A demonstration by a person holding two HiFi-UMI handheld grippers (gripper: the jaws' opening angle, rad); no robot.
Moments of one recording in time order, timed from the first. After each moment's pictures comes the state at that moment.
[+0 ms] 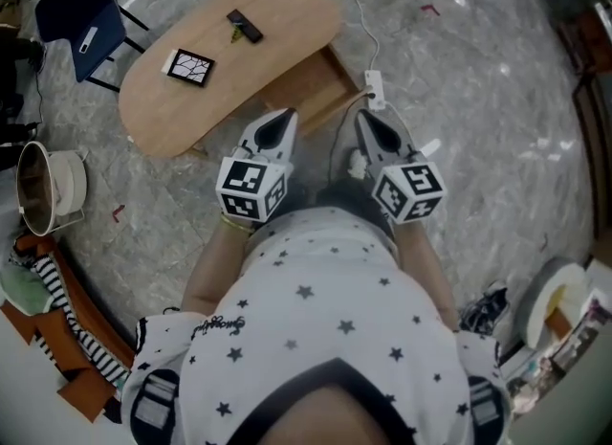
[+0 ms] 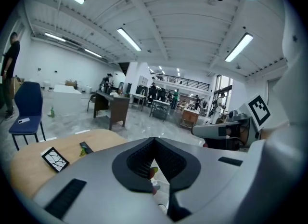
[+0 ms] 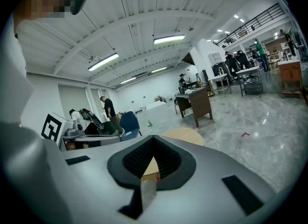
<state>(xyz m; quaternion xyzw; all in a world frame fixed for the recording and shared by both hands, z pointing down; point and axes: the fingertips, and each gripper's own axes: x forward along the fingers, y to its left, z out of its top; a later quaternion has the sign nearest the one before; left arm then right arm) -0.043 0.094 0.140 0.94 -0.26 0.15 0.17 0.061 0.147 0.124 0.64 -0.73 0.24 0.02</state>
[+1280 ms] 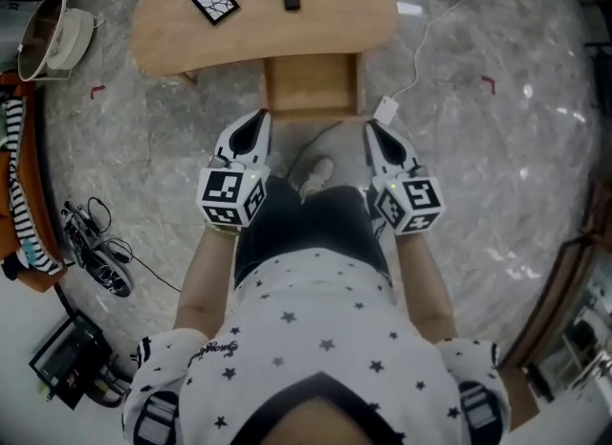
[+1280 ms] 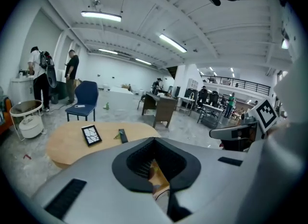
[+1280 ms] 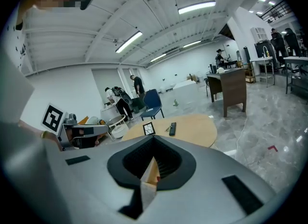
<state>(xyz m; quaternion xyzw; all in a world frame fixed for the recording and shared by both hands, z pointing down) -0.006 0.070 0.213 0.79 -0.56 0.13 0.23 0.180 0.064 0.217 0.42 -0.86 0.26 0.13</state>
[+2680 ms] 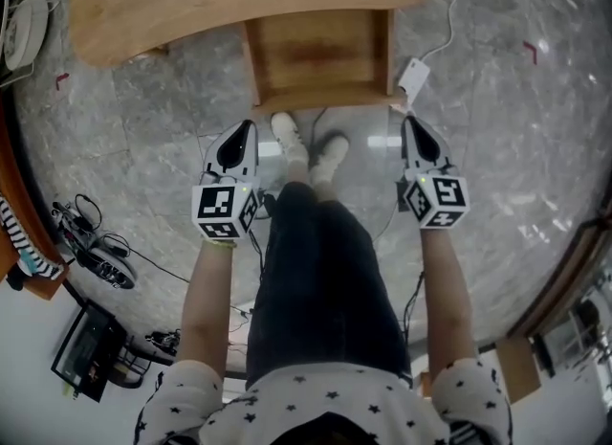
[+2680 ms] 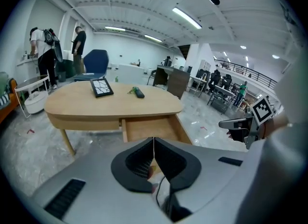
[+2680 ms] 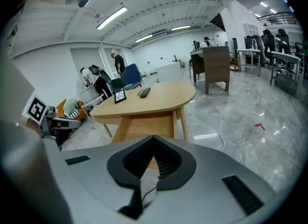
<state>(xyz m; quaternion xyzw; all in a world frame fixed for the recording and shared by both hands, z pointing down) -0.055 0.082 0.489 0.73 -0.56 0.21 0.32 0.233 0.042 0.498 0.48 -0.79 0.30 0.24</state>
